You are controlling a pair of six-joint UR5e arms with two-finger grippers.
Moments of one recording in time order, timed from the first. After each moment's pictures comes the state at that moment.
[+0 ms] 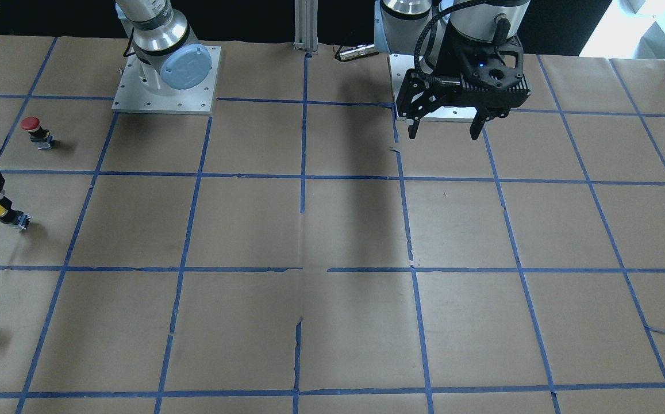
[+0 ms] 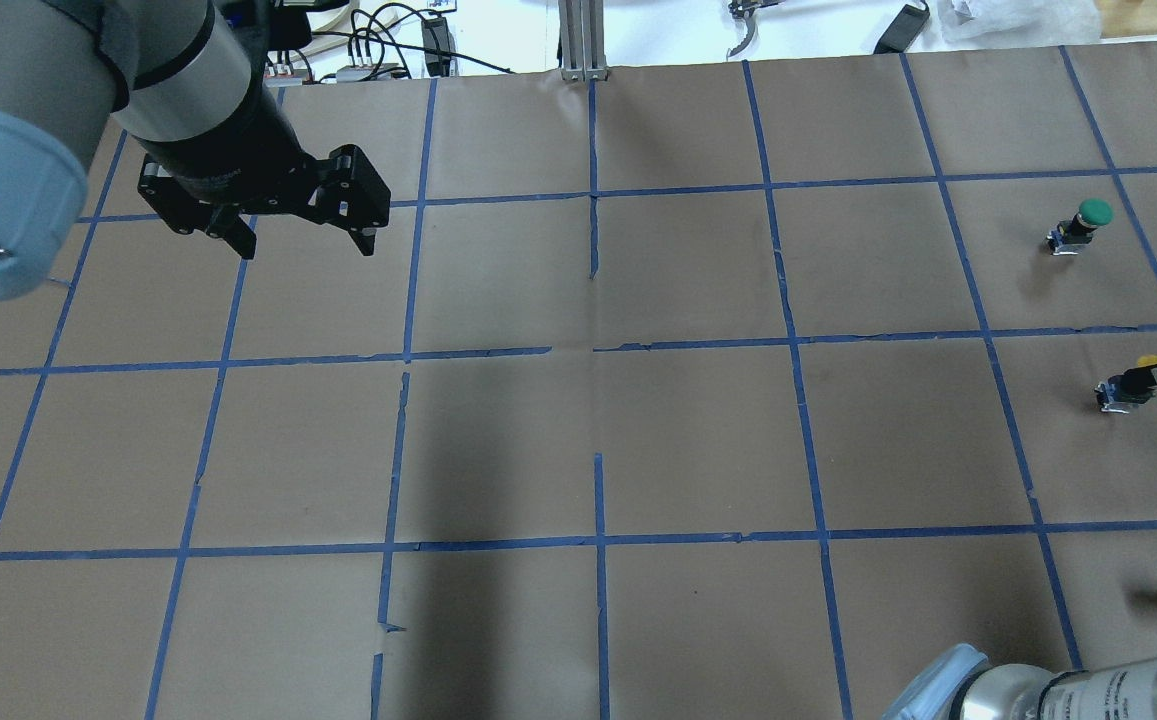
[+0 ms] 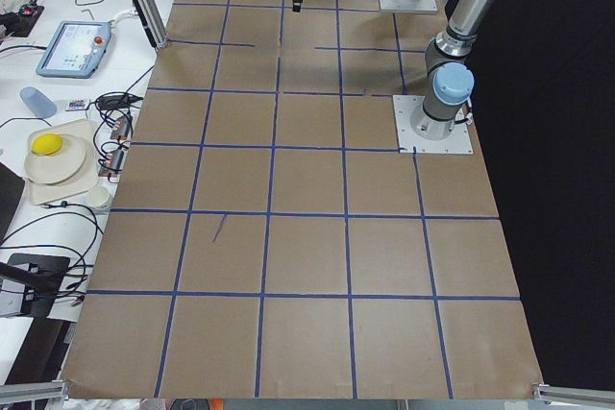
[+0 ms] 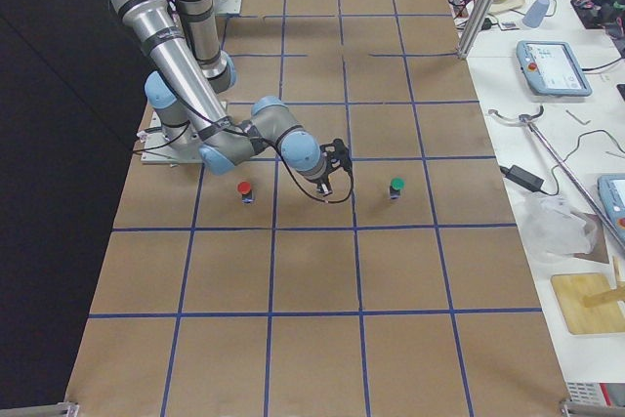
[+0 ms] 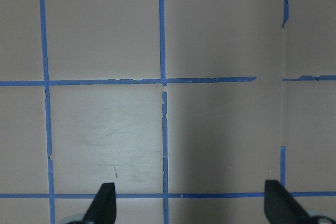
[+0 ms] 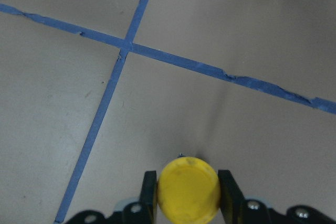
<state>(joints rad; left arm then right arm) -1.66 -1.52 -1.58 -1.53 1.60 -0.08 0.65 -1.37 2.01 -2.10 -1.21 -1.28</state>
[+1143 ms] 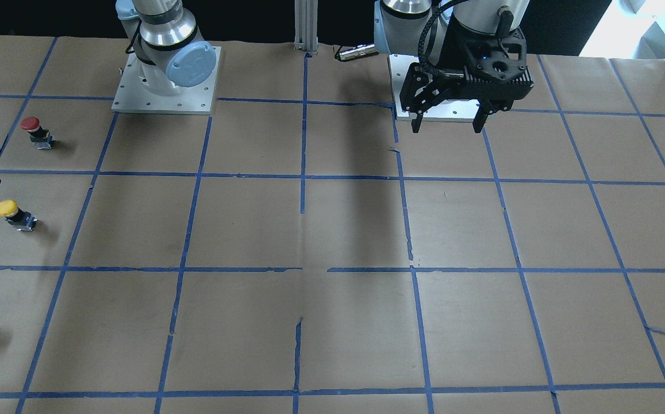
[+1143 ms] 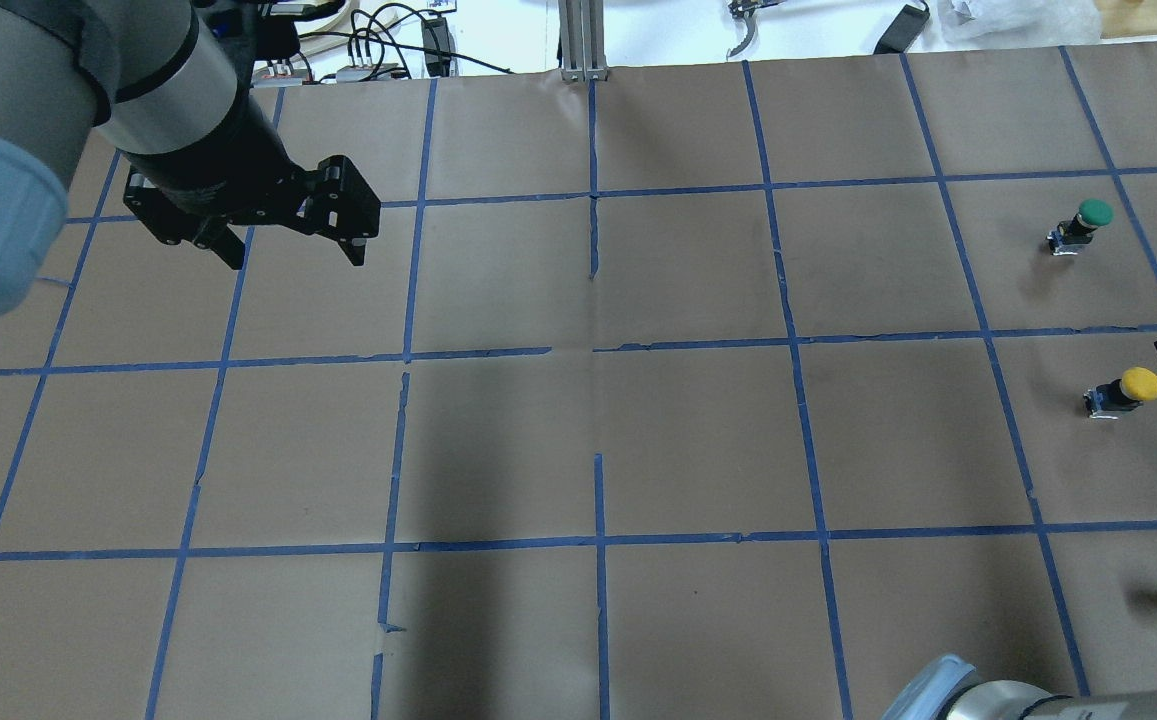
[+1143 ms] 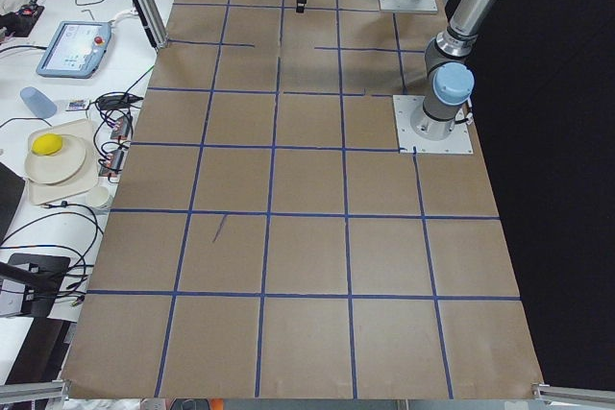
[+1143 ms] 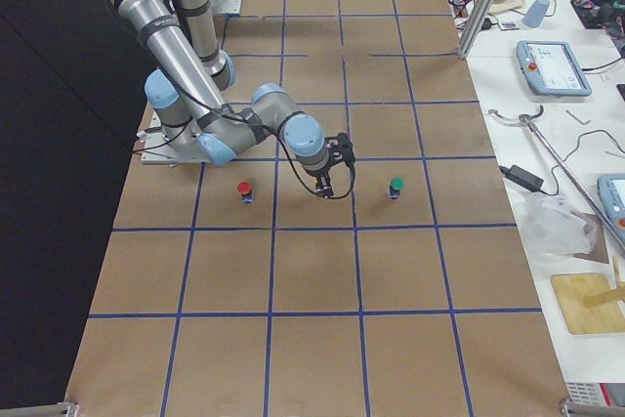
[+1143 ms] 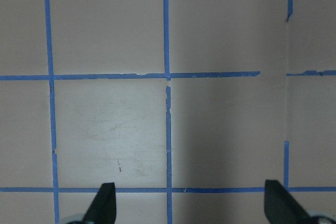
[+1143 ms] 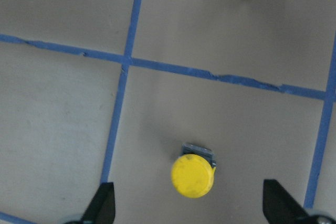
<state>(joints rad) -1.65 -1.50 -1.60 -1.54 1.60 -0.08 0.77 -1.50 1.92 -1.96 -1.35 -0.97</state>
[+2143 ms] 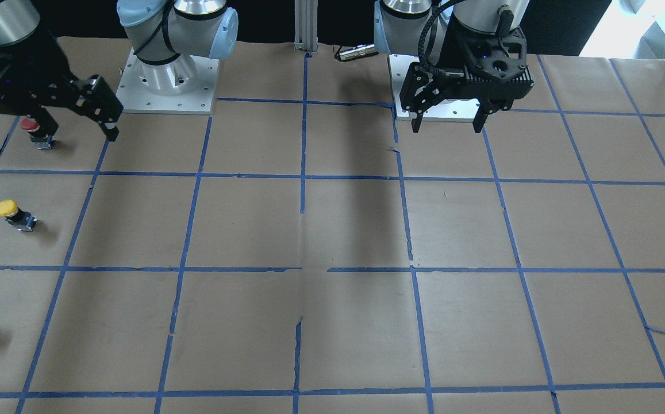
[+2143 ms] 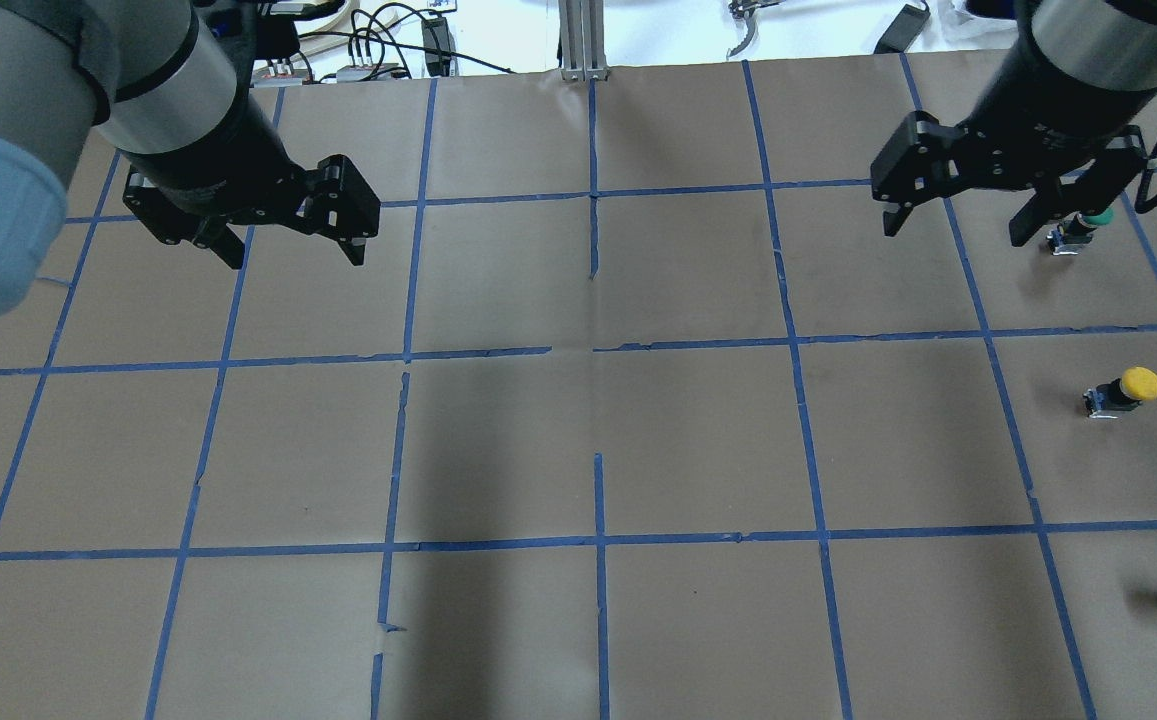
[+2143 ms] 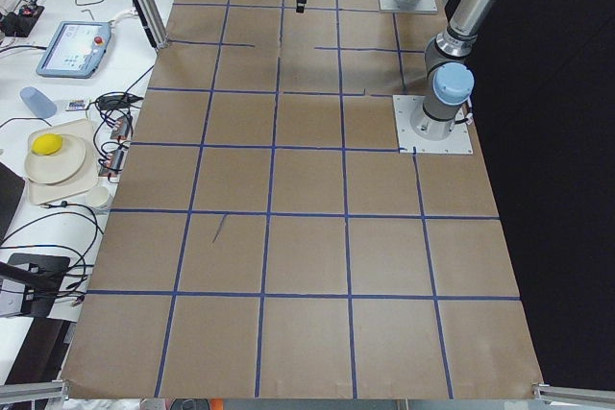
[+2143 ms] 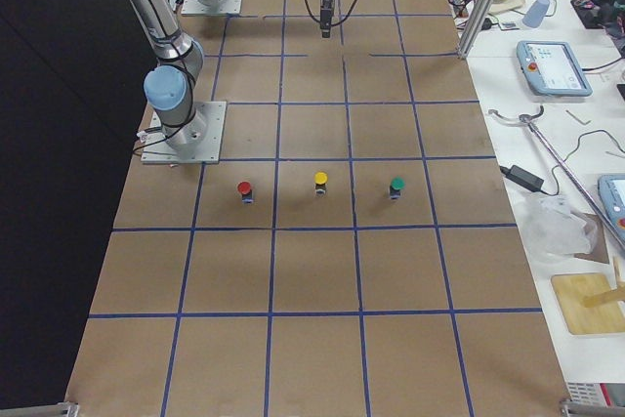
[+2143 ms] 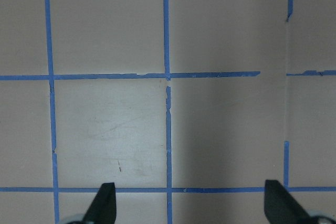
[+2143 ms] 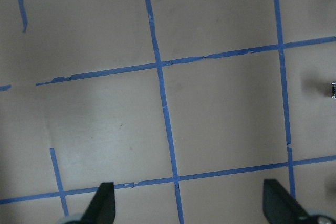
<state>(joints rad) -1.65 -1.50 -1.60 -1.54 1.60 -0.08 1.52 -1.66 1.59 -1.52 -1.55 0.08</state>
